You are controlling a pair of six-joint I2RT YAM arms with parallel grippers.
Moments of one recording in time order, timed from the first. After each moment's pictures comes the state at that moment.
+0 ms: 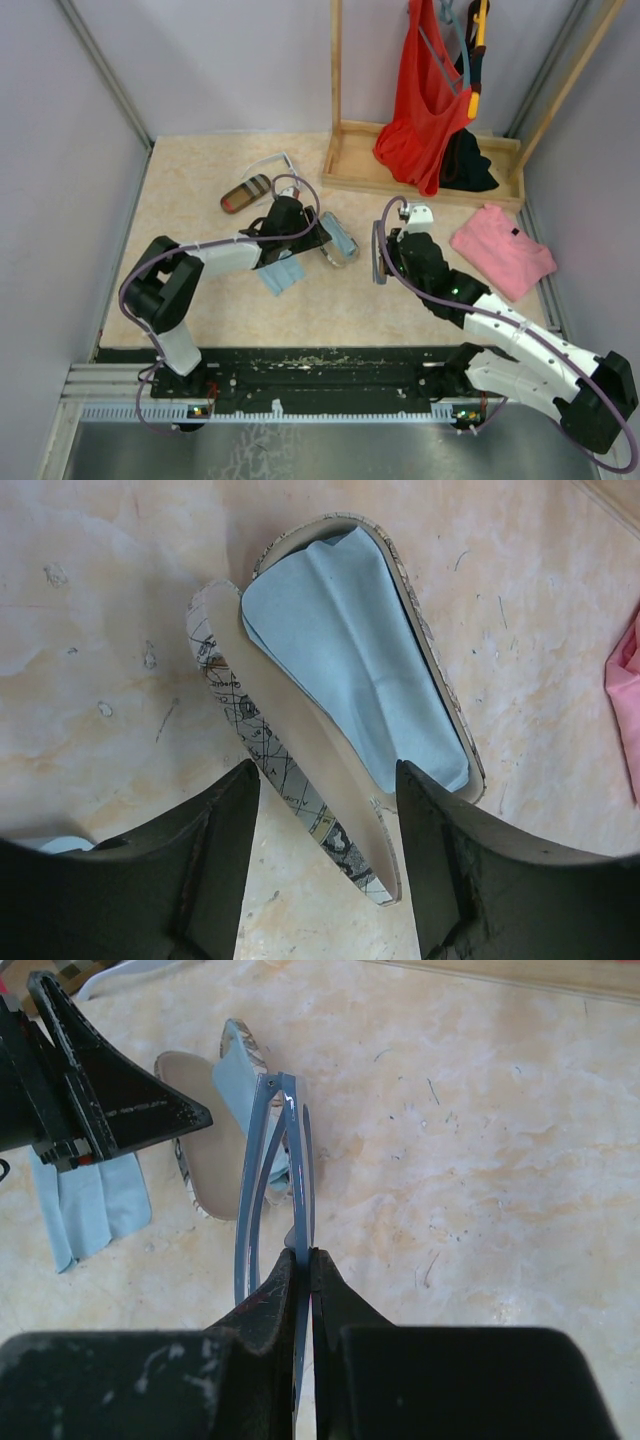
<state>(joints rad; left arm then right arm) -0.65 1.75 0.95 0.15 -0.03 -0.82 0.74 0.89 0.65 -0.23 0.39 0.43</state>
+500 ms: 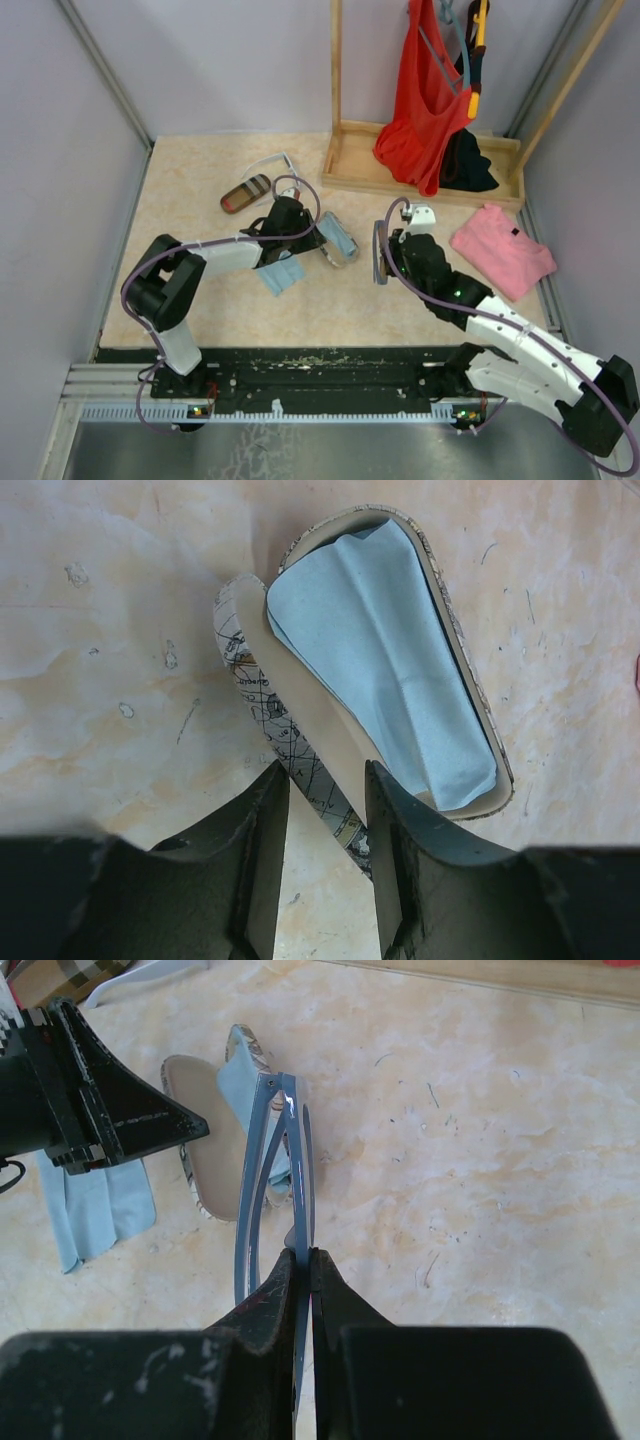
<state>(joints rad) -0.65 1.77 0.96 0.14 -0.03 -0.79 0.74 0.86 0.63 -0.23 0.39 0.43</state>
